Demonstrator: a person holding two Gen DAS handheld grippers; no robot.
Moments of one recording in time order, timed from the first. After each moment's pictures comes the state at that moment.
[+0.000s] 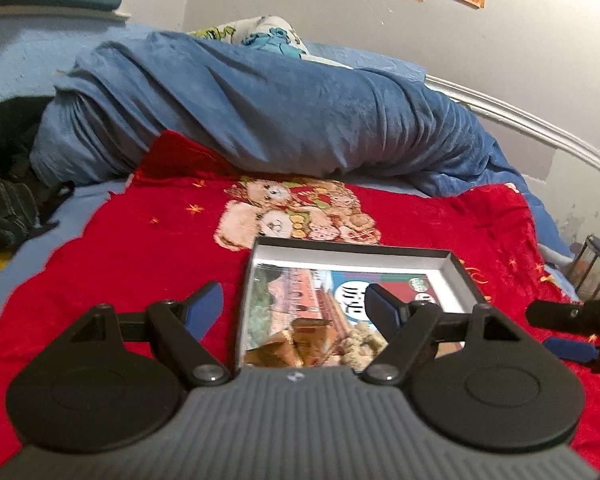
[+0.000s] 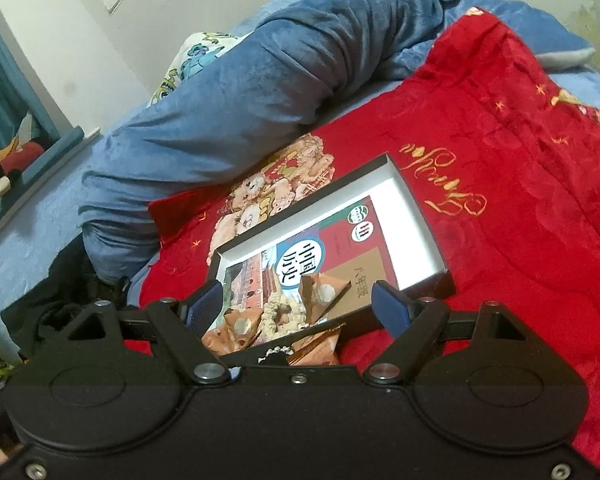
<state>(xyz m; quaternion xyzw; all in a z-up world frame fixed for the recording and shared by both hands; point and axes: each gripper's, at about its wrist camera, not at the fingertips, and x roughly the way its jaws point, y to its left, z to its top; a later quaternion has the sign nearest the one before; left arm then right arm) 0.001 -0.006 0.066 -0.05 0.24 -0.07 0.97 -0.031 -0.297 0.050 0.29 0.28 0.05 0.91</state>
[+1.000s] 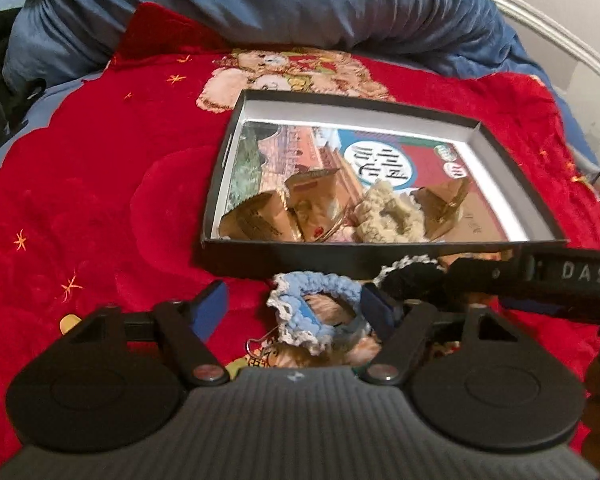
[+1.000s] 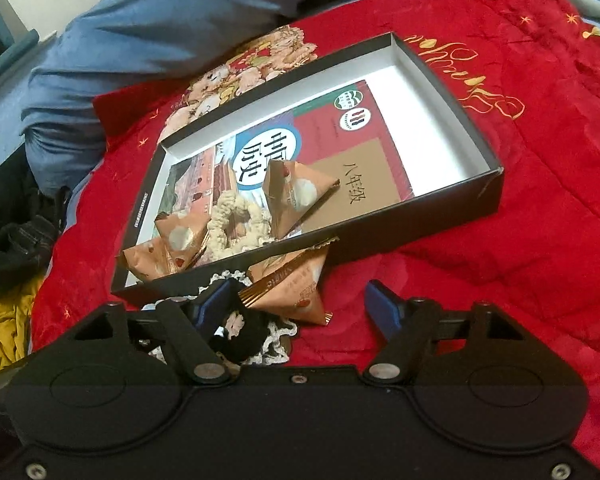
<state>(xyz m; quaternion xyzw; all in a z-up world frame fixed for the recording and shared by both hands) 0.037 -0.033 -0.029 -0.03 0.39 -0.07 0.92 0.037 -0.243 -0.033 0.22 0.42 0.03 0.88</state>
